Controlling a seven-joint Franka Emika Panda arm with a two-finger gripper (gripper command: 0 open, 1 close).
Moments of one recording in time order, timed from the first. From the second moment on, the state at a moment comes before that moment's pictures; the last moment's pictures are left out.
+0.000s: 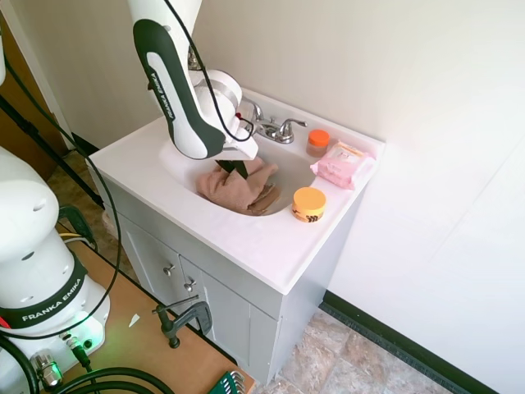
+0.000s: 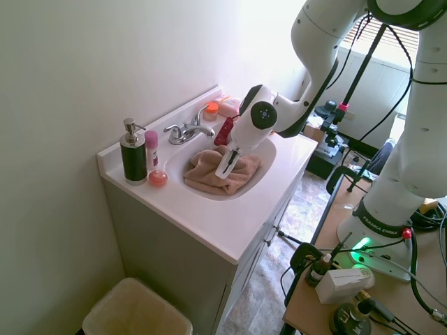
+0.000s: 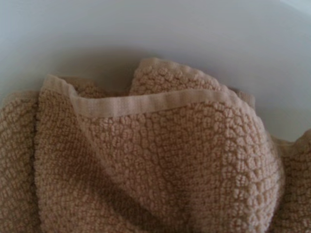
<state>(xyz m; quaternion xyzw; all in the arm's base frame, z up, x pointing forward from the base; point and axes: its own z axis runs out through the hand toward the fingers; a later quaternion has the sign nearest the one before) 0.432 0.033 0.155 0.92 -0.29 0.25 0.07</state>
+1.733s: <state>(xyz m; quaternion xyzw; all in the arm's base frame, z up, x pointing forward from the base) 0.386 0.142 0.242 0.94 -0.32 0.09 -0.02</state>
